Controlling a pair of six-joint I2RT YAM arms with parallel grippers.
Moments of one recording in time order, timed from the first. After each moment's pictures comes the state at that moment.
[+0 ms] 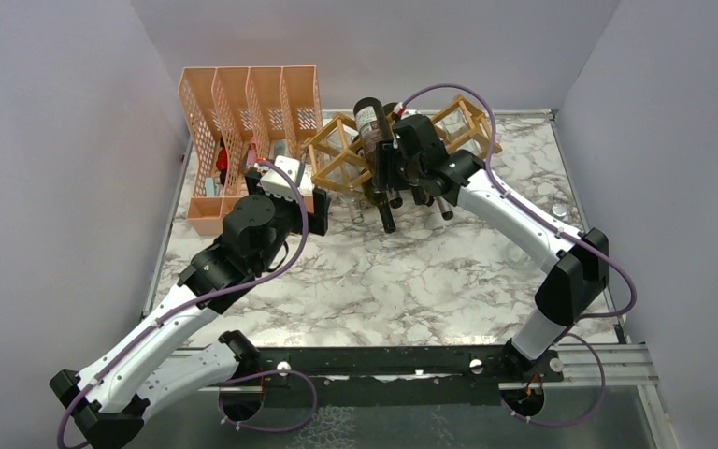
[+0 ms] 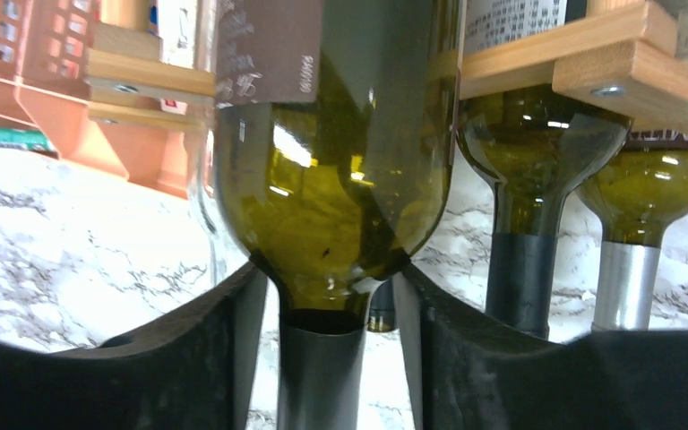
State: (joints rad) left arm -0.75 0.82 0.94 -0.30 -0.40 -0.11; right arm 0.69 1.68 1.58 -0.60 0.17 0.41
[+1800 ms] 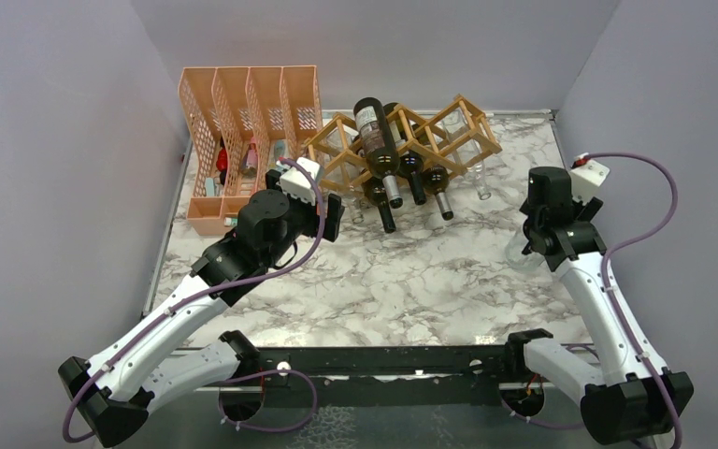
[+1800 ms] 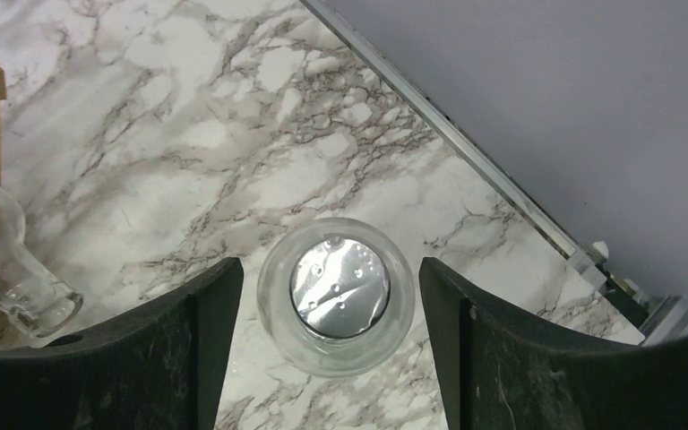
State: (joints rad) left arm -0.75 0.89 0.94 -0.30 -0.27 -0.08; right arm 0.14 0.98 0.97 -0.63 0.79 0.46
